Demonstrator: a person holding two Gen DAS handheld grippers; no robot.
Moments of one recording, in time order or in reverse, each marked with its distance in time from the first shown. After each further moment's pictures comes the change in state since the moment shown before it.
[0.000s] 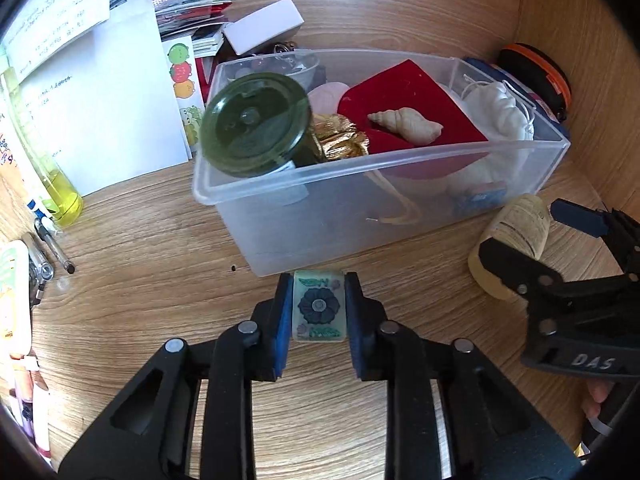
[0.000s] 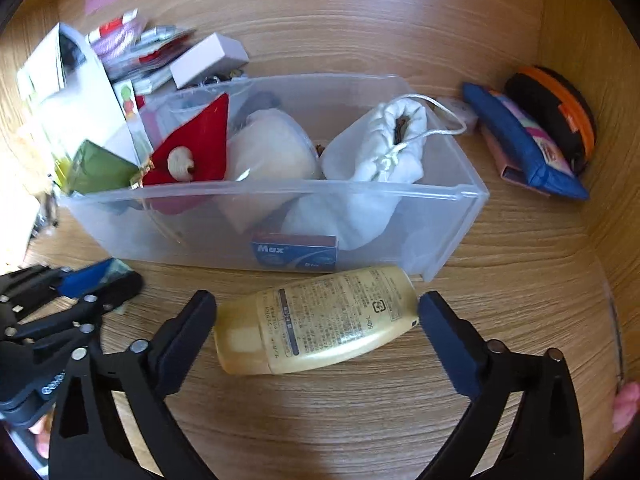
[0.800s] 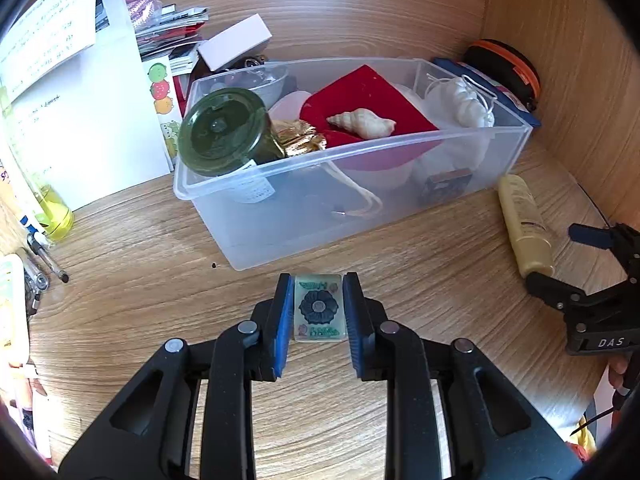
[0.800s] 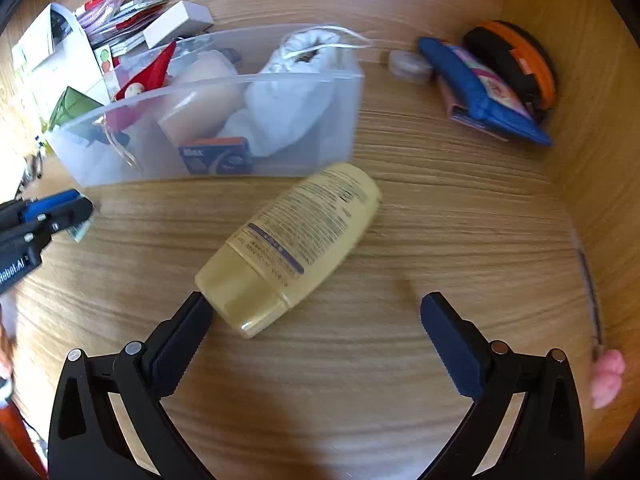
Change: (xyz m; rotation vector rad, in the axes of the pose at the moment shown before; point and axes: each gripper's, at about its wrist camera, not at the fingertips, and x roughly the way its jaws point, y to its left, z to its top) left arm -0.013 -0.016 -0.003 0.068 -0.035 -0.054; right arm -0.023 -0.063 -0.049 -0.009 0.104 -0.047
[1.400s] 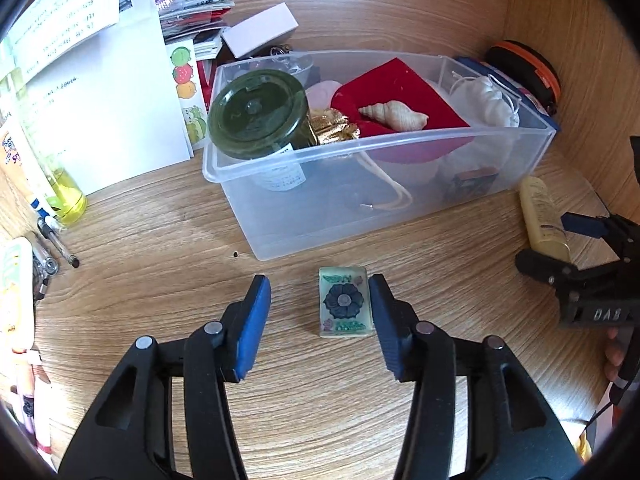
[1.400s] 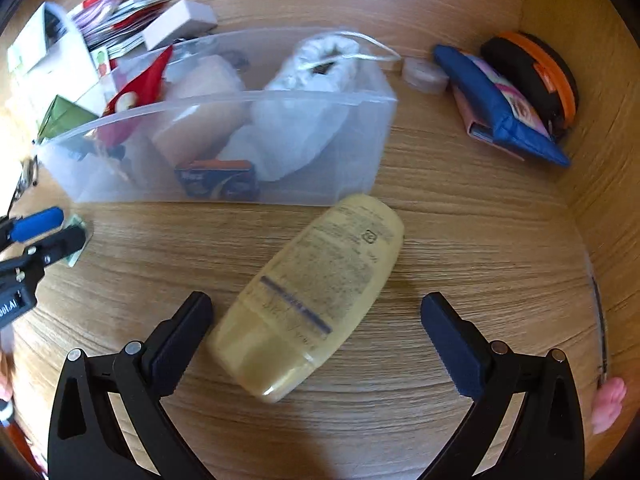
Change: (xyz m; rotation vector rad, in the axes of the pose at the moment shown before) left arm 0.004 0.009 -0.003 -0.046 0.022 0.054; right arm 0.025 0.011 0.026 -0.001 0.003 0.036
